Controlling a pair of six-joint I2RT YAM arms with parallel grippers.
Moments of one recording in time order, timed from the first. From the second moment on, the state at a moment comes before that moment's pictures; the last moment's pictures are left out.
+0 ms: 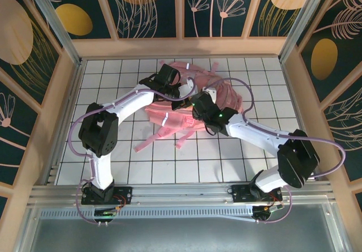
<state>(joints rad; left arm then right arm) -0.59 1.94 1.54 -0.51 0.57 0.68 0.80 1.47 1.01 -0.37 0.42 0.69</state>
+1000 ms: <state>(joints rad) -0.58 1.94 1.52 -0.52 0.62 0.70 0.72 1.42 0.94 -0.23 0.15 0.67</state>
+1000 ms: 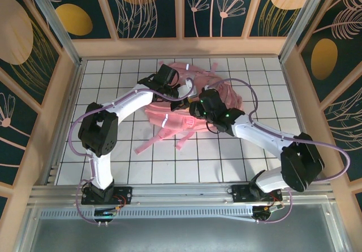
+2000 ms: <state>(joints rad) -0.62 1.82 1.32 -0.29 0.52 0.70 0.69 1.41 1.02 -0.44 0.14 0.76</state>
